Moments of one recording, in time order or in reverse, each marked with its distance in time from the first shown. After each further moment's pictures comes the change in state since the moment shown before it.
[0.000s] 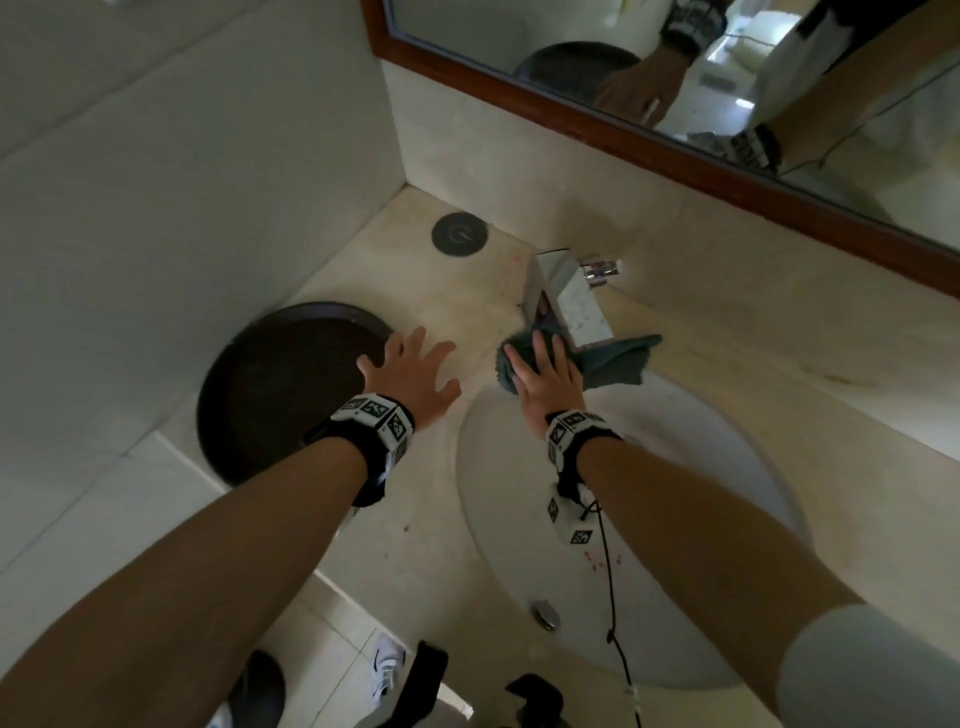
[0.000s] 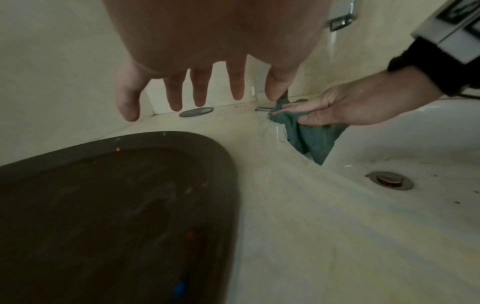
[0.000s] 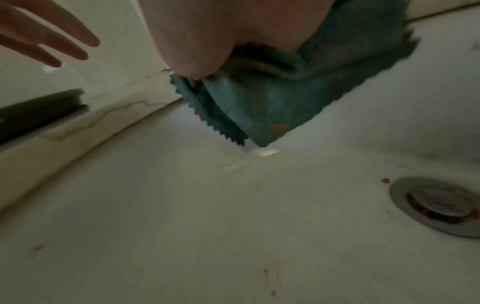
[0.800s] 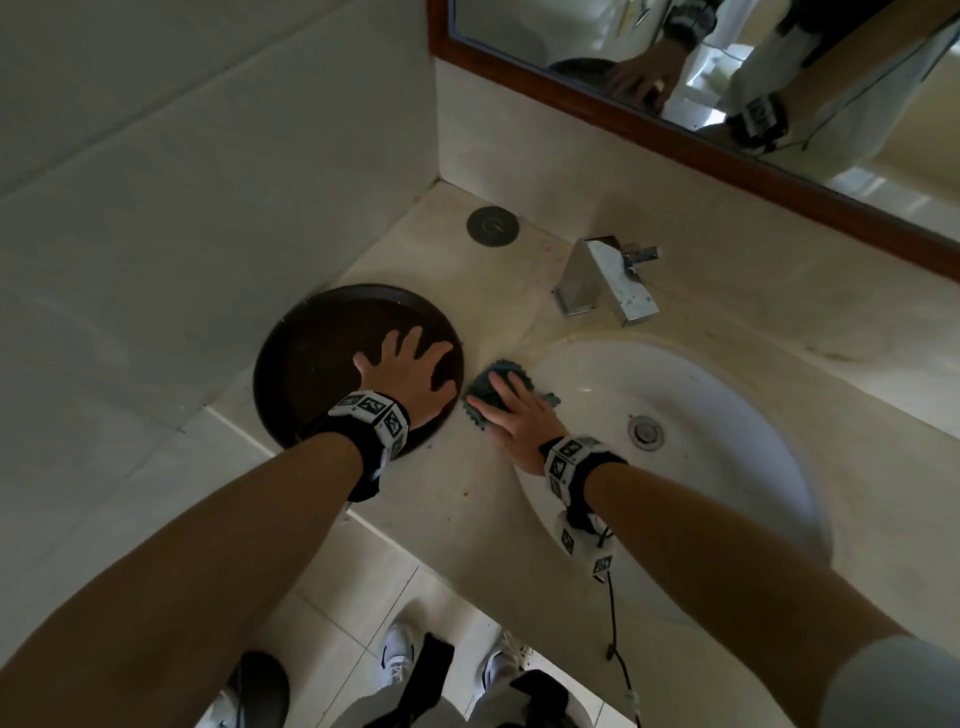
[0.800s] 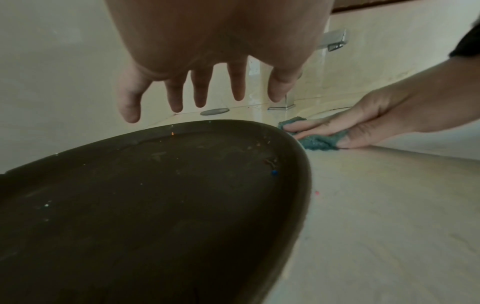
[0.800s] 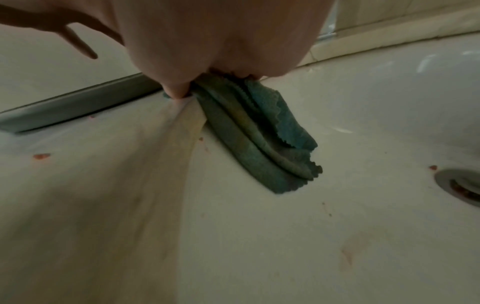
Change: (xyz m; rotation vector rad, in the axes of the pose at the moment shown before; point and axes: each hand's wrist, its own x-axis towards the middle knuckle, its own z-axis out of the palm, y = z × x) left_hand -0.043 -0.079 0.002 -0.011 0.008 0.069; right_hand -0.063 -0.088 0.034 -0.066 -0.188 -0.253
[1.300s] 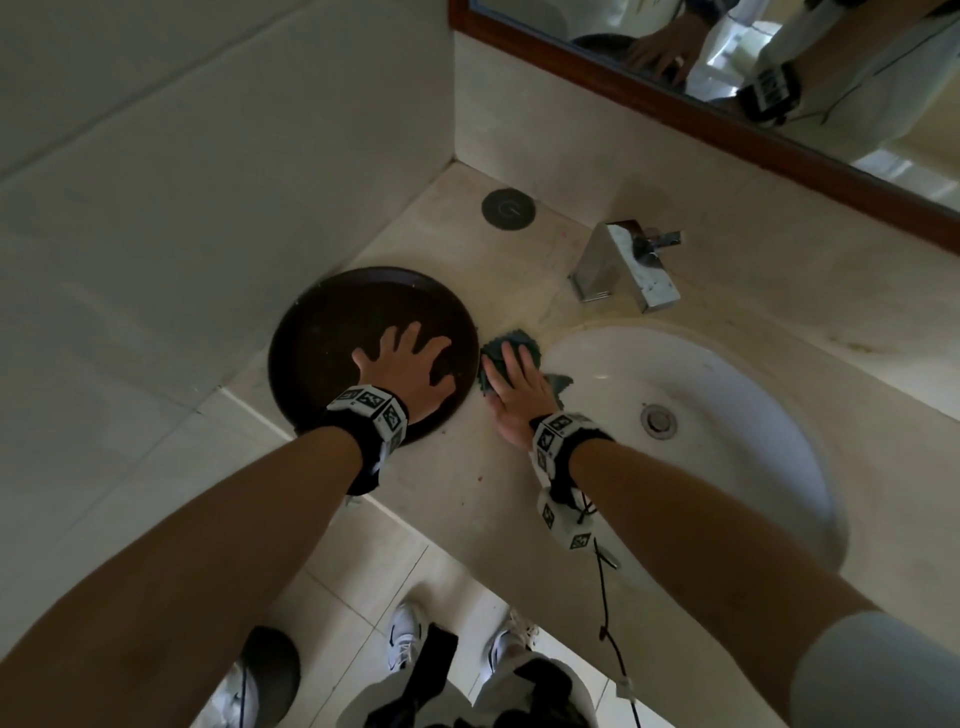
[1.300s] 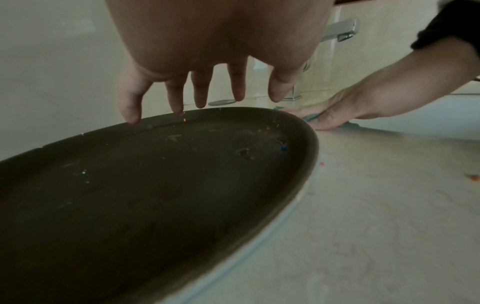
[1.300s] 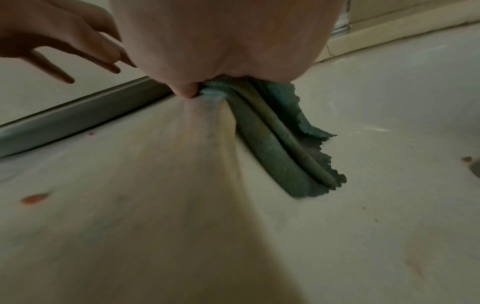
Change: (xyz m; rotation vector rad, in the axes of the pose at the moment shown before) left_hand -0.008 -0.019 0.011 -0.007 -0.007 -0.028; right_hand 0.024 -0.029 -0.003 0.021 -0.033 0.209
